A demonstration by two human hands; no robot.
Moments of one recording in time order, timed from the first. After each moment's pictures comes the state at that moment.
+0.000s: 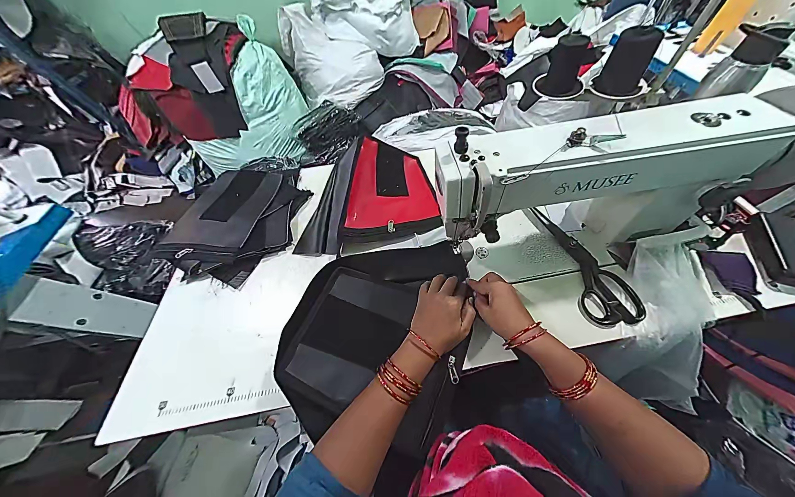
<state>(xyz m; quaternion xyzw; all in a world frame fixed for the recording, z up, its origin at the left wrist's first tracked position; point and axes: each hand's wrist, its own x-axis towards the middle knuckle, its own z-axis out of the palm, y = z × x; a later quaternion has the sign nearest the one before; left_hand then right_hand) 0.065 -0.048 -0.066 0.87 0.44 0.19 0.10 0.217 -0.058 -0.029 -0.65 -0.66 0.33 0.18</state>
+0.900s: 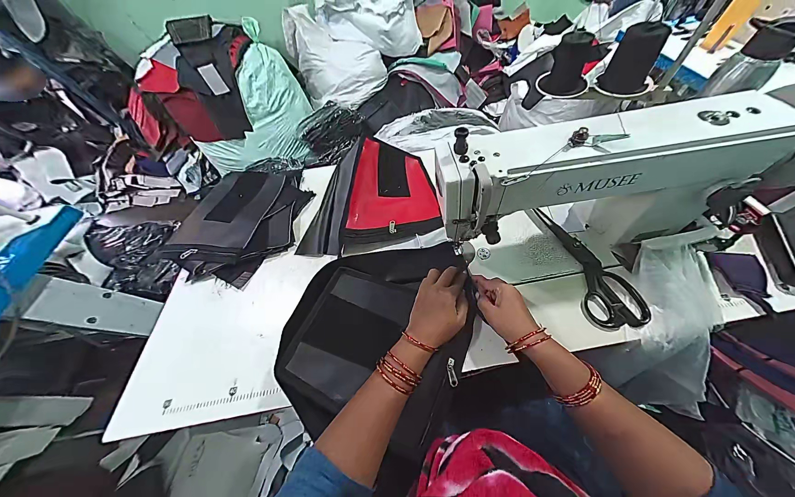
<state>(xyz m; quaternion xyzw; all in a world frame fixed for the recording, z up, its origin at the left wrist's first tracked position) 0.064 -0.032 -0.066 0.85 0.46 0.21 0.15 0.223 -0.059 -0.045 -0.65 -0.59 0.39 0.27</state>
